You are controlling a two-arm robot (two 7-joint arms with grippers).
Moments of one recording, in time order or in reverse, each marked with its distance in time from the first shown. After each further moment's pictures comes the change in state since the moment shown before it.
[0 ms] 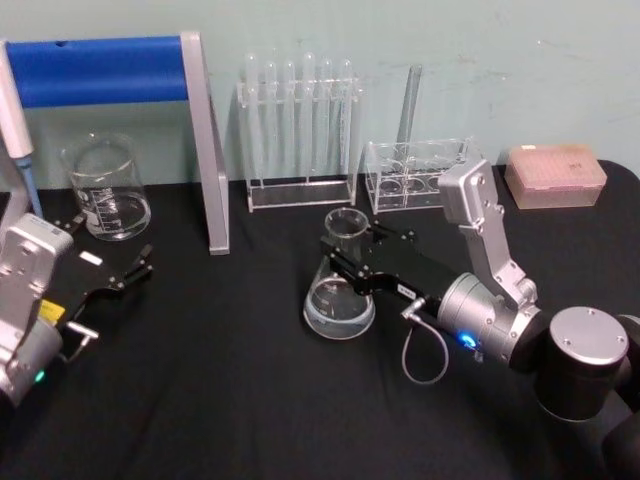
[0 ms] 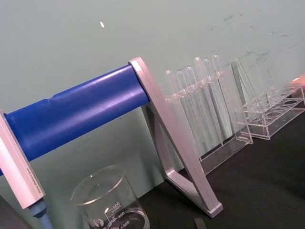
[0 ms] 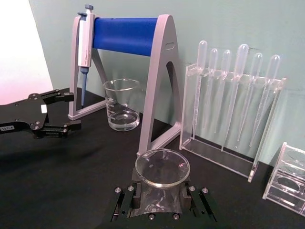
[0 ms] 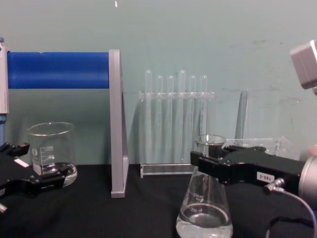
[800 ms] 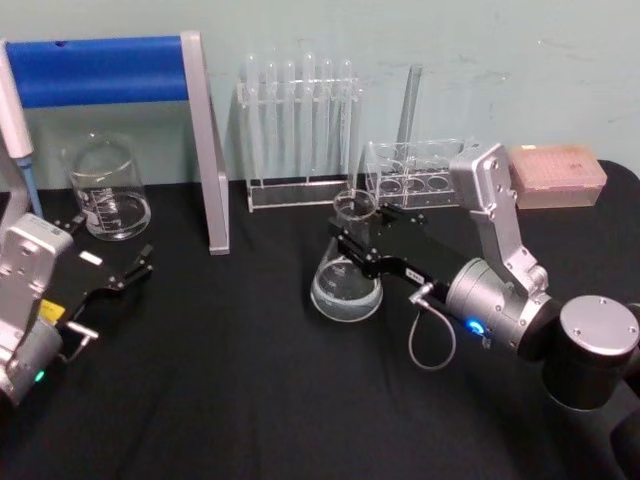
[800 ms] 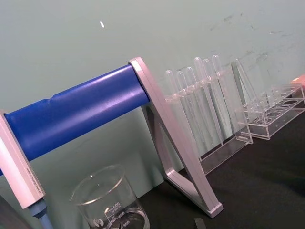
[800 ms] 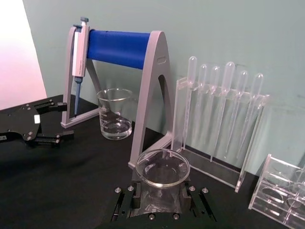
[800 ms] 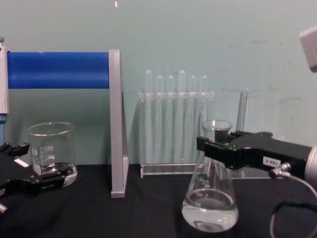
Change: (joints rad) left arm 0.000 0.000 0.000 0.000 0.000 0.000 0.000; right arm 0.003 0.009 0.018 -0.032 -0.007 0.000 -0.015
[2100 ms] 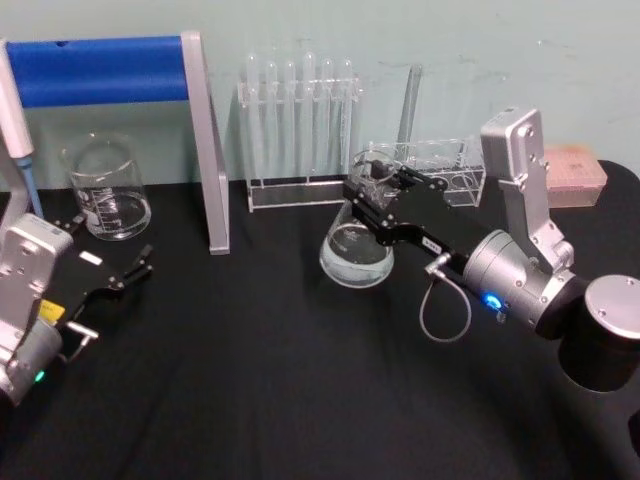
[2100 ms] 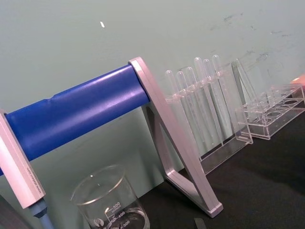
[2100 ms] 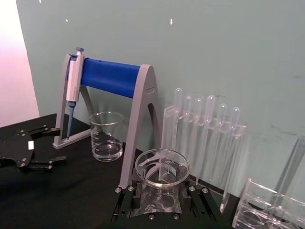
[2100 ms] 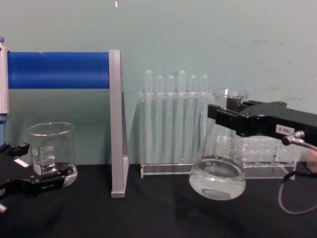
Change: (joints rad) left arm 0.000 0.000 0.000 0.000 0.000 0.000 0.000; right arm -0.009 0.004 0.054 -0.075 0.002 0.003 -0.009
